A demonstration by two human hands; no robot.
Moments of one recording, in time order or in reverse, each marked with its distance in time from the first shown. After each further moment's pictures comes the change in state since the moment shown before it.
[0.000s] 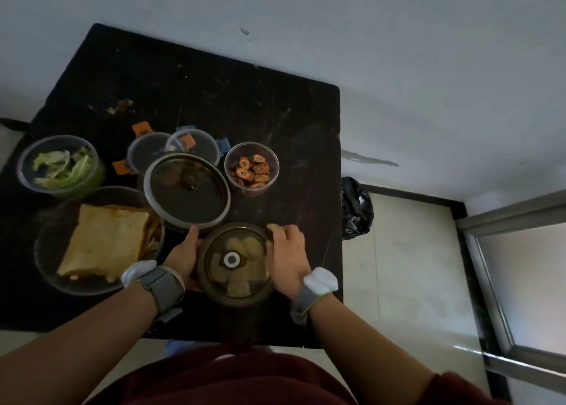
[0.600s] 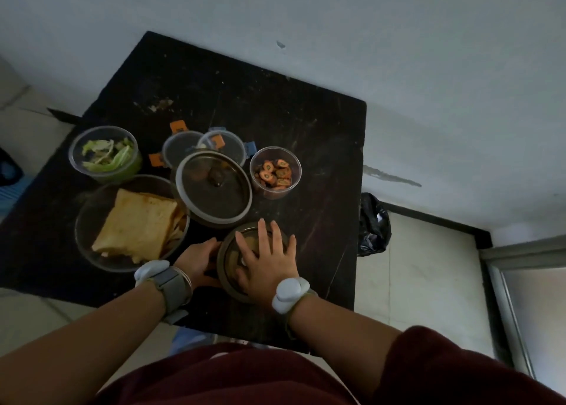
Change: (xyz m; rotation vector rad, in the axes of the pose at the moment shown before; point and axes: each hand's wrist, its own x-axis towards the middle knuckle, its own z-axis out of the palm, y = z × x) left_hand -0.039 -0.010 0.002 0.039 -0.041 0.067; right_hand -0.002 -0.018 0.045 -0.574 -0.074 -0.355
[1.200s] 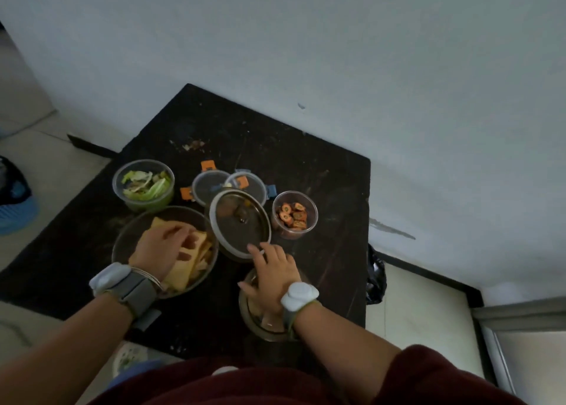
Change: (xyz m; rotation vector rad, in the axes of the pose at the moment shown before) left_hand -0.033 0.058 -0.090 0.098 0.293 0.587; right_hand 0.032 -0.019 -0.047 0.011 0.048 -0.077
